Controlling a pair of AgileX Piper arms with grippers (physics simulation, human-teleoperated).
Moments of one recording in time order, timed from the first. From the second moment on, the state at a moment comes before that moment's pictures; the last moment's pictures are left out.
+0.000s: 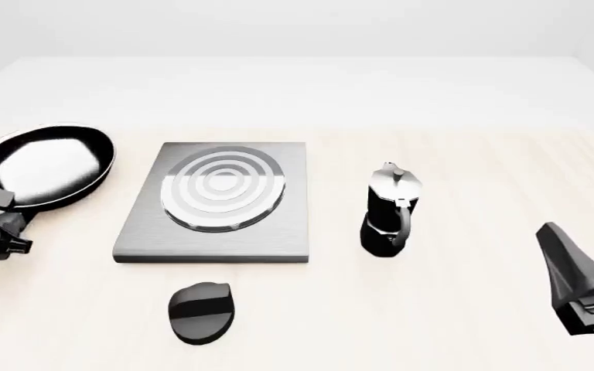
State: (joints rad) left arm 0.51 1.79 -0.74 -0.16 0.55; right arm 0.15 0.19 -0.05 -0.14 0.01
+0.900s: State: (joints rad) left arm 0.29 1.34 -0.66 0.09 0.46; right arm 0.15 0.14 -0.07 -0.08 0.02
